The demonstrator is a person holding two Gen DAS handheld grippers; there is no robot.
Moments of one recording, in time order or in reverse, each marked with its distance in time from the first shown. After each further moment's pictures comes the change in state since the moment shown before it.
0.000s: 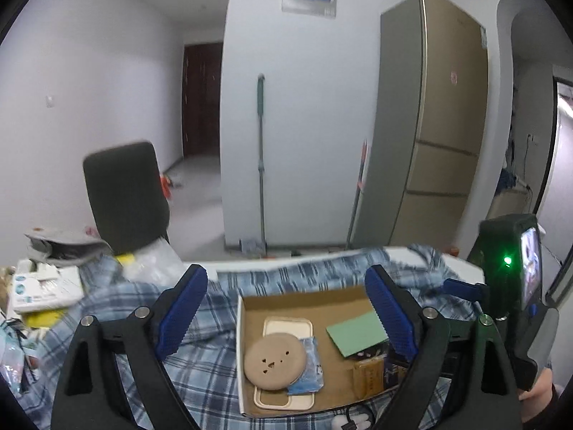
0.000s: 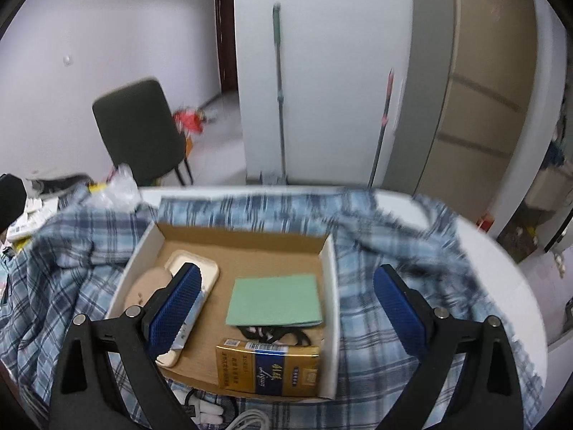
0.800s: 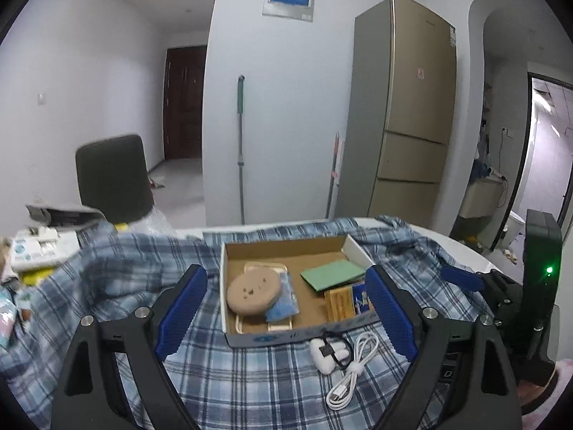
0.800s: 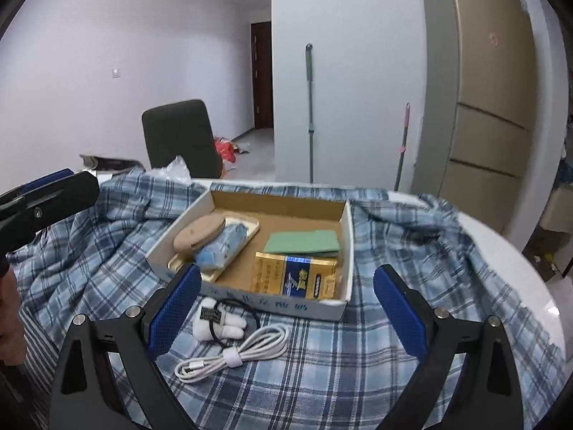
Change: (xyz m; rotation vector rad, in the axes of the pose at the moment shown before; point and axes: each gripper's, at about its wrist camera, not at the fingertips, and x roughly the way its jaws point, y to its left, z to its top) left arm -0.064 -0.003 -0.086 0.019 0.016 -0.100; right arm -0.063 0.002 -0.105 -0.060 -0.142 0.135
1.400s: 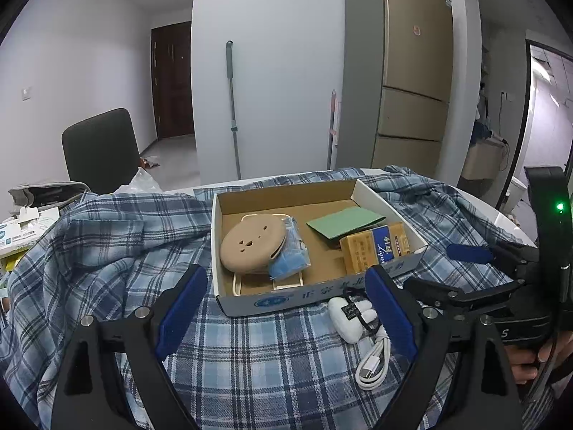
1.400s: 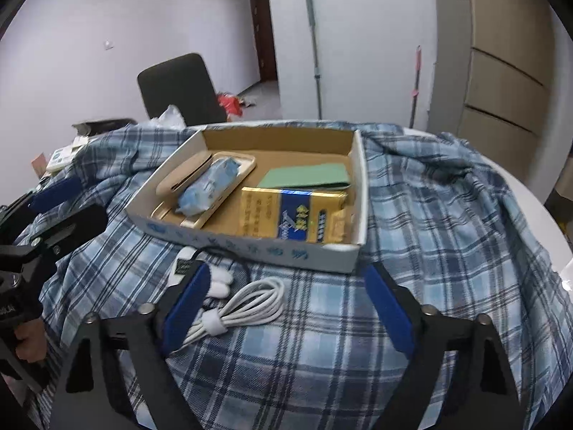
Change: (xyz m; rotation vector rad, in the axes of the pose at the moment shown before) left arm 0.050 0.003 -0.041 0.072 0.119 0.009; right arm 0.043 -0.012 -0.026 0.037 0.204 0.064
